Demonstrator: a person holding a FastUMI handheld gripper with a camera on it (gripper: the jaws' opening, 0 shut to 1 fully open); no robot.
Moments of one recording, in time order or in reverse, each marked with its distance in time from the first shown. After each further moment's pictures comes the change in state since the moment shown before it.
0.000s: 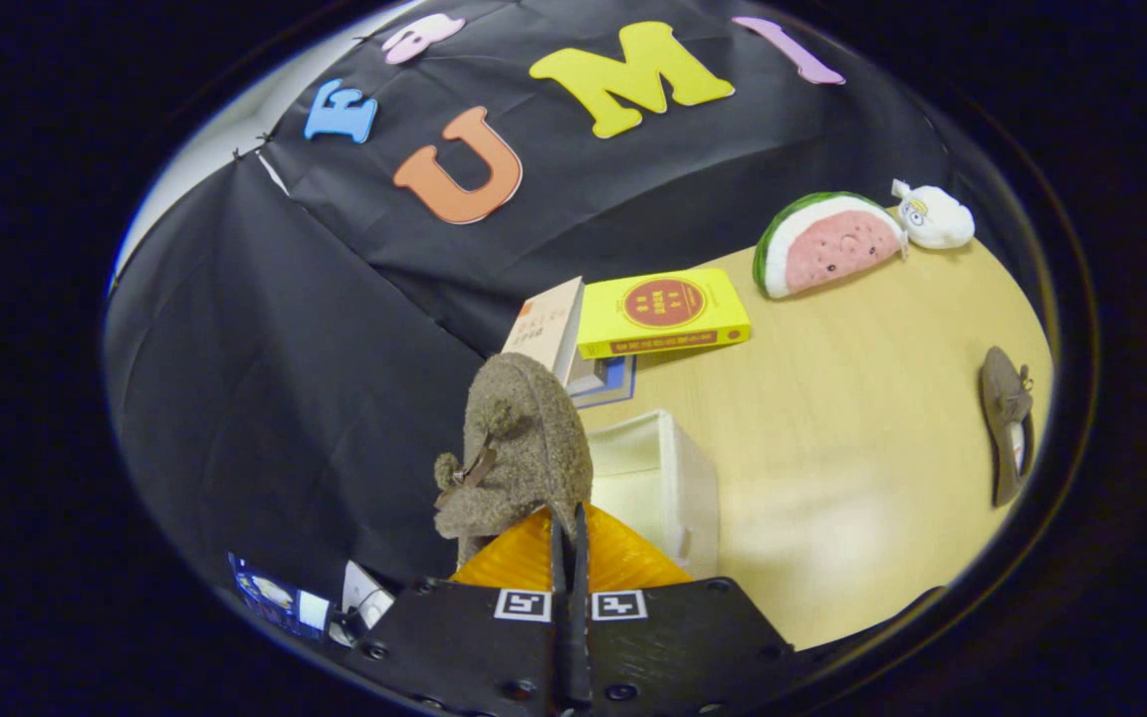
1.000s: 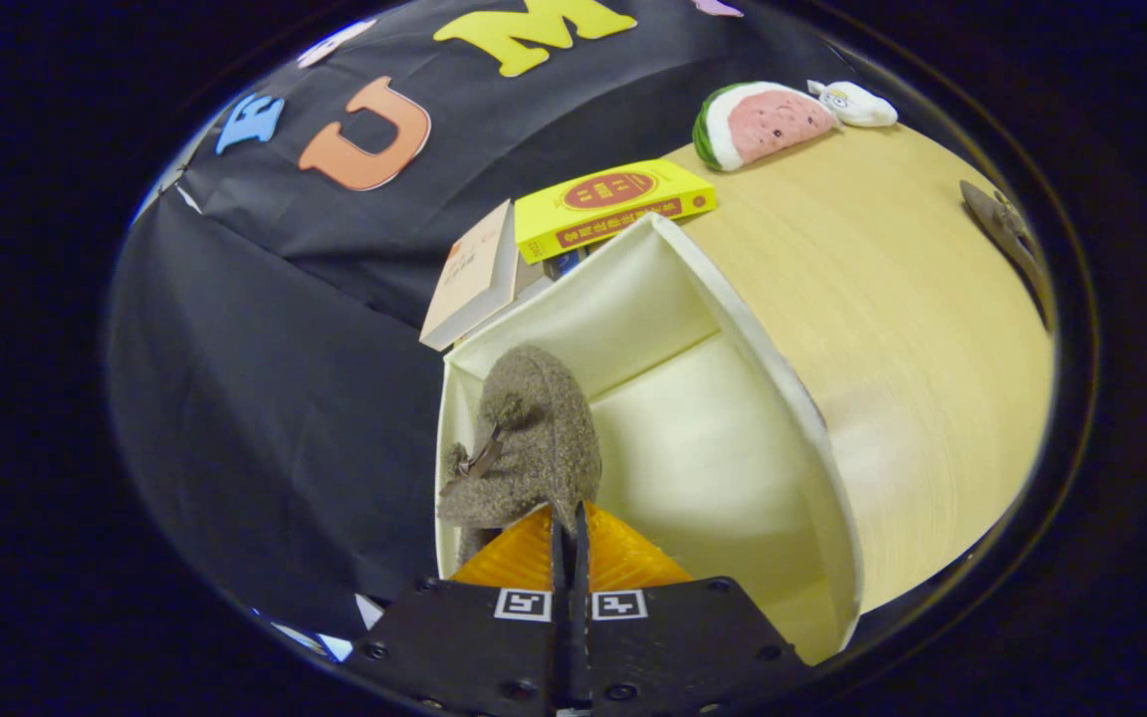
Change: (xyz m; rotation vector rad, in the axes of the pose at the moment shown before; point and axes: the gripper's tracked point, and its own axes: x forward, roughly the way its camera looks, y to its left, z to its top) arm 0.110 -0.001 -0.105 0.241 0.078 -0.116
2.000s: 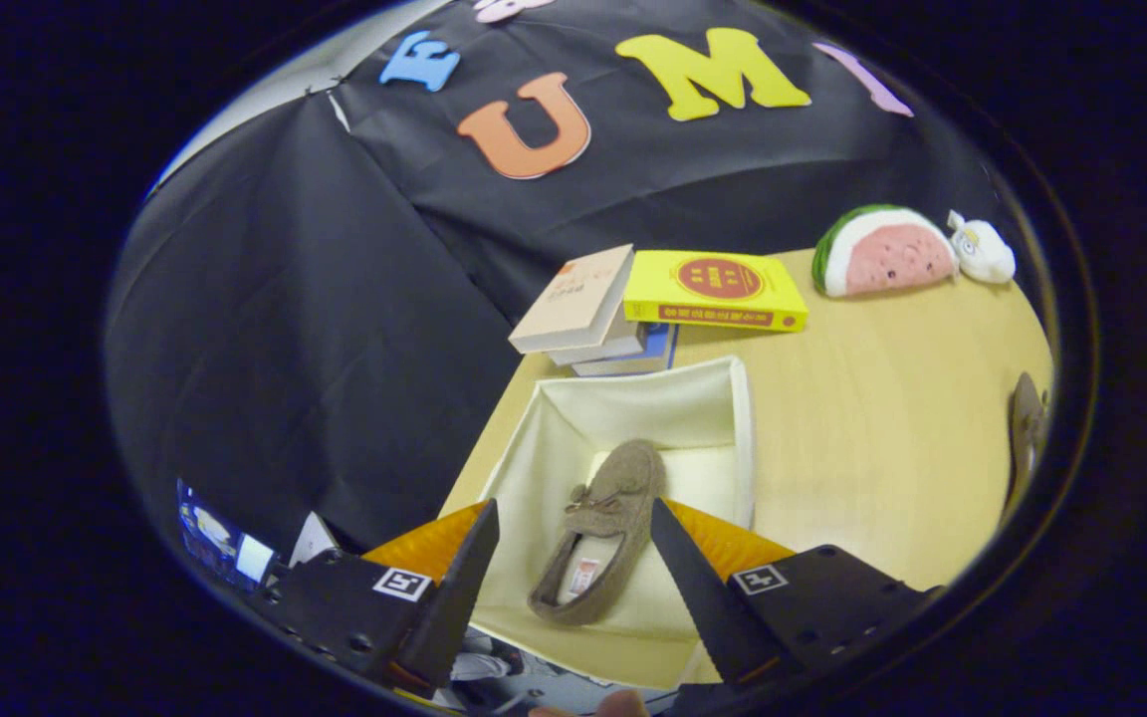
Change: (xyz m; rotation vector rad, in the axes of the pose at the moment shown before) arm -0.087 0.009 0.047 -0.492 -0.103 0.137
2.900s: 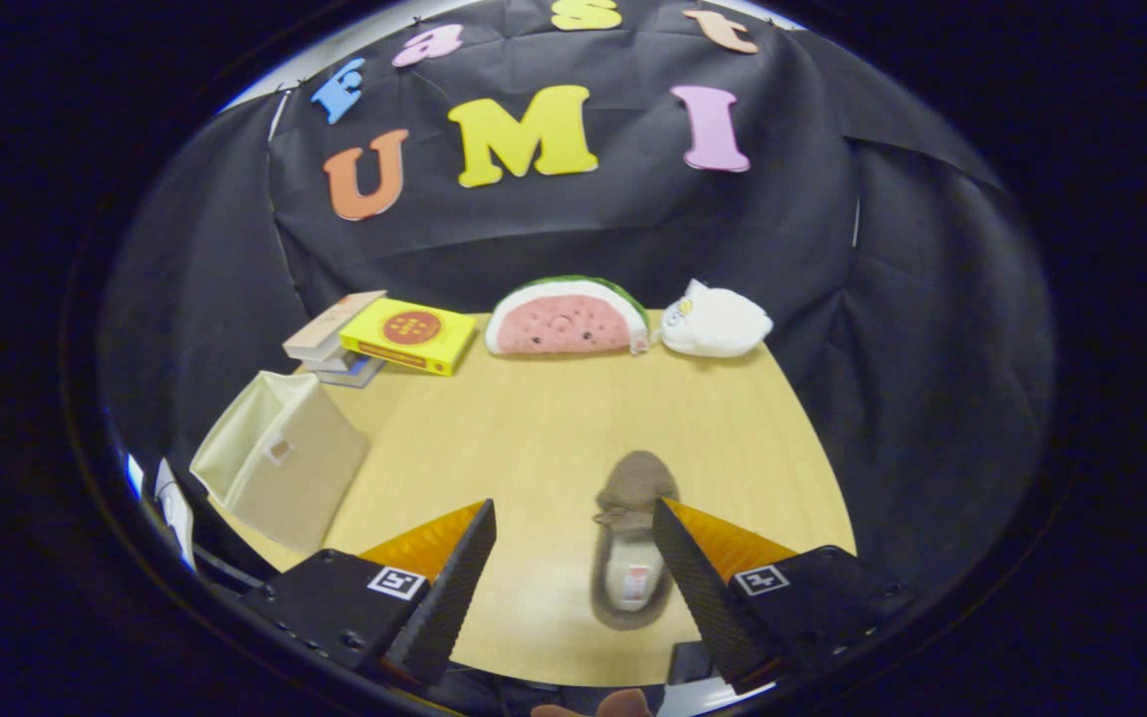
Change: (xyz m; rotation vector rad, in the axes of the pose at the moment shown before) arm -0.243 -0.406 0.016 -0.079 -0.094 -0.495
